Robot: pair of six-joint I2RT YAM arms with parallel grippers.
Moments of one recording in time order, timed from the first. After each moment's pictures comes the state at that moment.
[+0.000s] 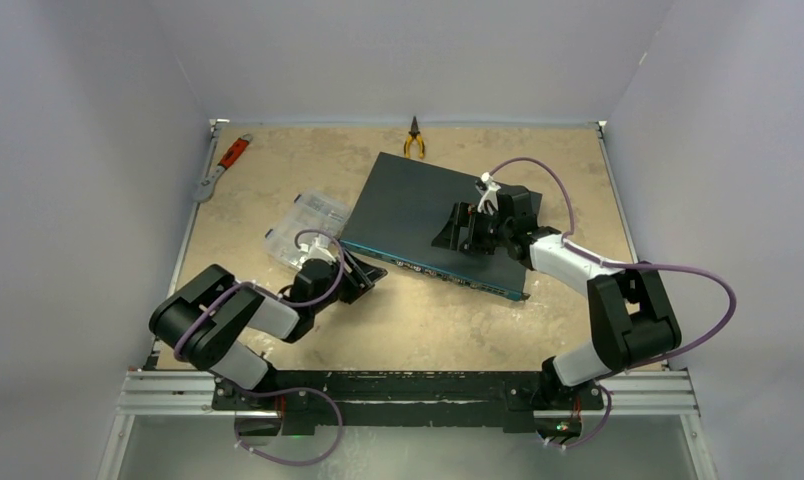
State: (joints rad) left arm -0.58 1.53 0.21 0.89 0.07 -1.18; right arm 0.33 1.50 0.79 0.01 -0.46 0.51
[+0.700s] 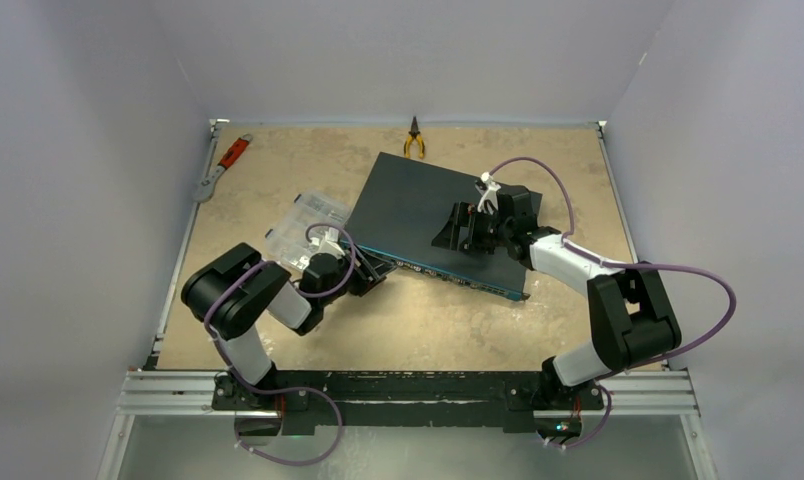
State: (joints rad) left arm -0.58 1.73 0.29 1.08 0.13 -1.20; right arm 0.33 1.50 0.79 0.02 -0.46 0.50
